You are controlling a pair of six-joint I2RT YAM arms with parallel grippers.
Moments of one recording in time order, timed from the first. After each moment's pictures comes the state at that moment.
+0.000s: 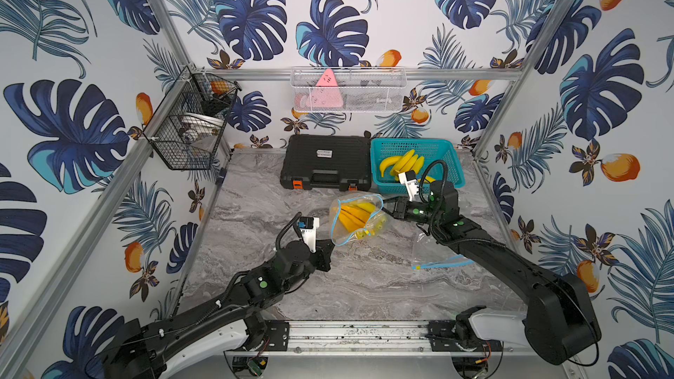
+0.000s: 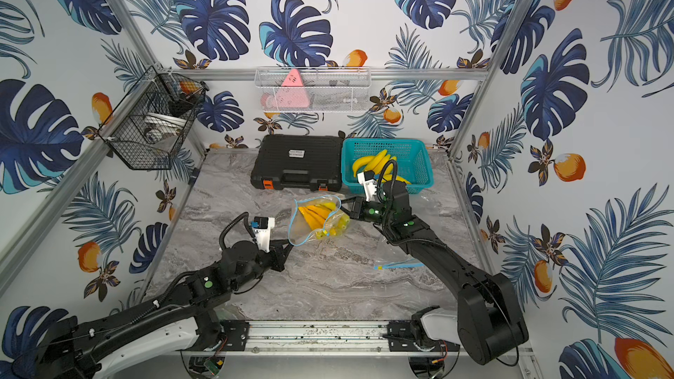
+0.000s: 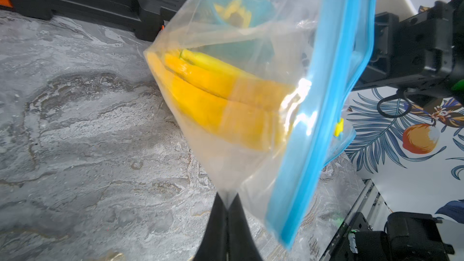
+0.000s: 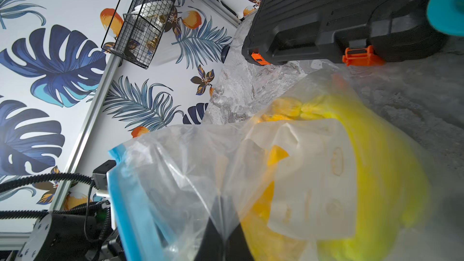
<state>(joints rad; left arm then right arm) -0.84 0.83 0.44 -0.01 -0.17 -0.69 0.38 1.31 0.80 0.15 -0.71 0.73</state>
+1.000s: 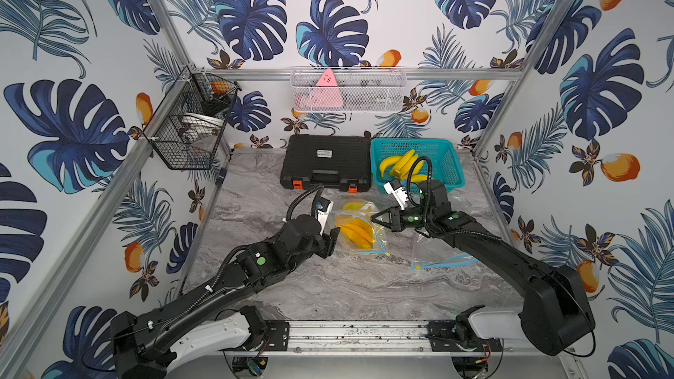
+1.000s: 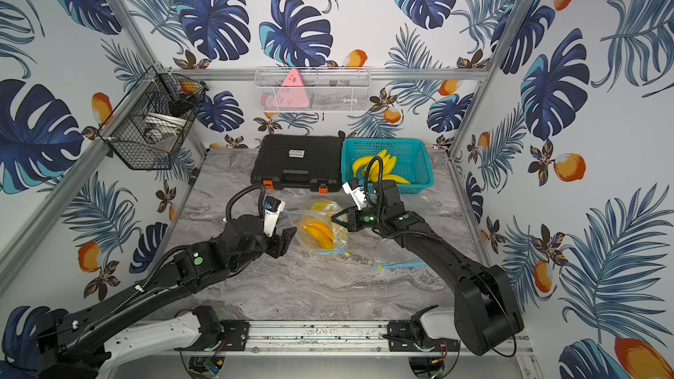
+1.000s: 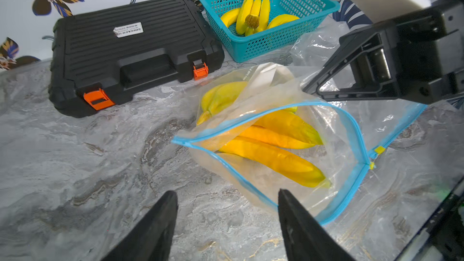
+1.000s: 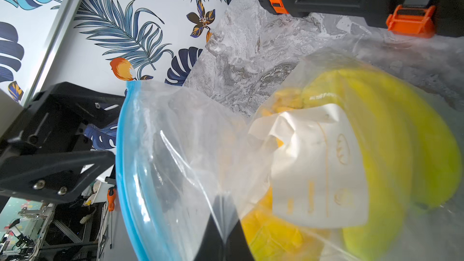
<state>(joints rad) -0.84 0.95 0.89 -0.51 -0.33 -0.23 0.43 1.35 0.89 -0.16 -0.79 0.34</state>
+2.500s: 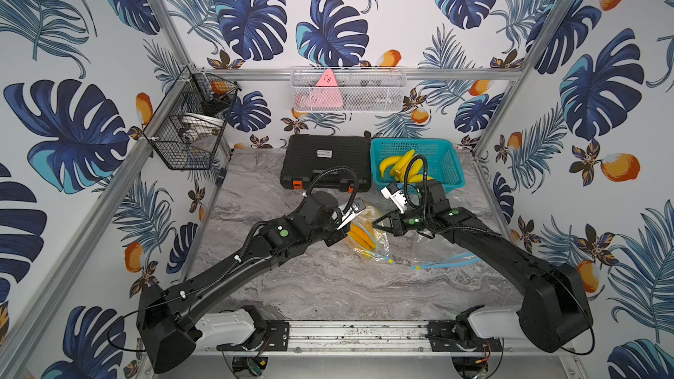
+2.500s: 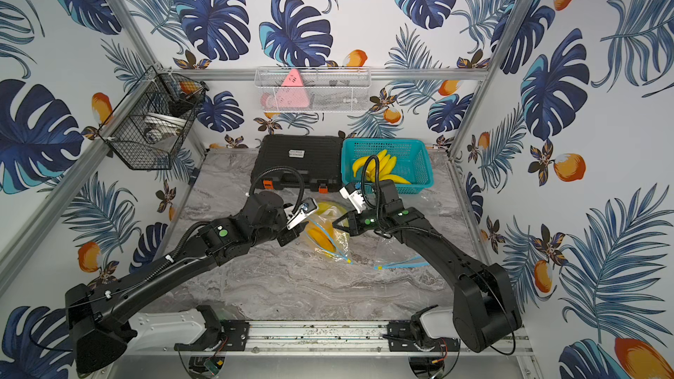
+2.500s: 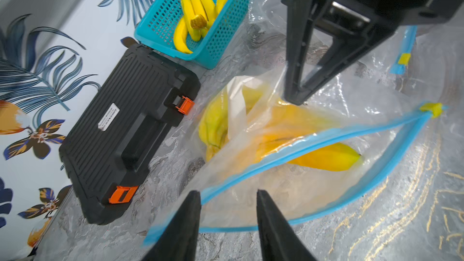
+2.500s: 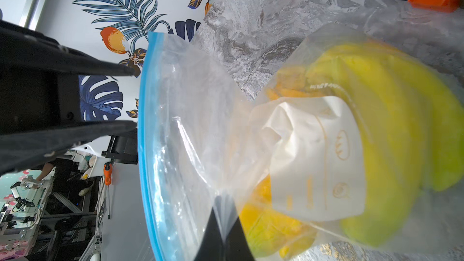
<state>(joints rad) -0.76 1.22 1.09 -0.54 -0.09 0.42 0.43 1.37 0.94 -0.35 -0.81 0.19</state>
